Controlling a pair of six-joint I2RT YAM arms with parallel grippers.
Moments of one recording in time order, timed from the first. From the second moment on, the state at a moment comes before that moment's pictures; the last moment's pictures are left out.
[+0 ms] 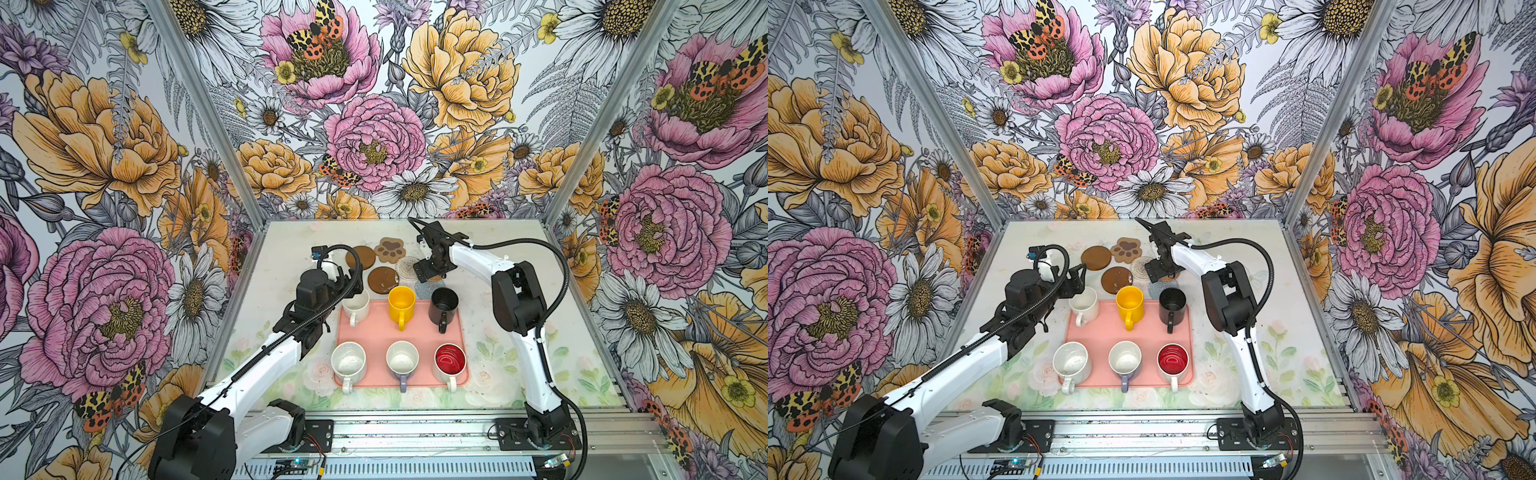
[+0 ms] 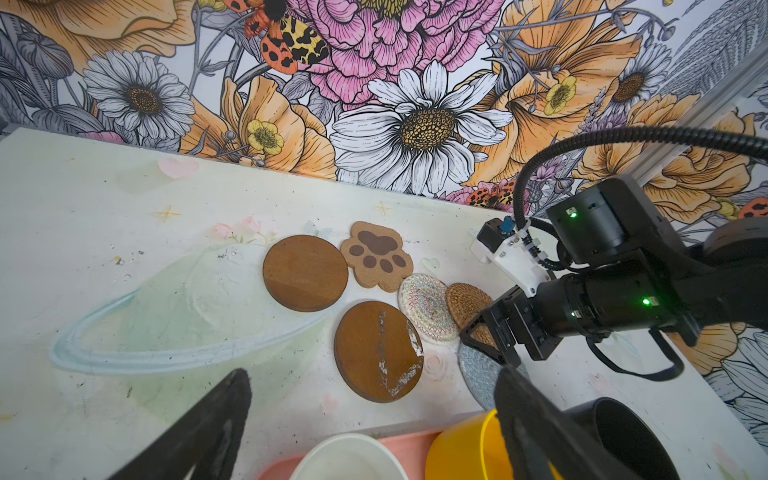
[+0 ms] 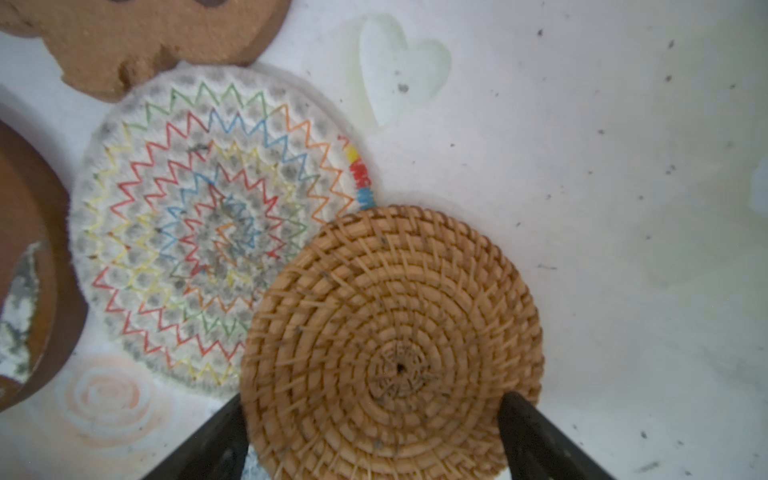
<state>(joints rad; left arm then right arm) -0.37 1.10 0.63 0.20 -0.09 -0.37 0.43 2.33 1.92 -0.80 0.03 -0.02</state>
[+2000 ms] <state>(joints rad) -0.37 1.10 0.63 0.19 -0.09 -0.36 0.26 2.36 2.02 -0.83 -0.14 0.16</state>
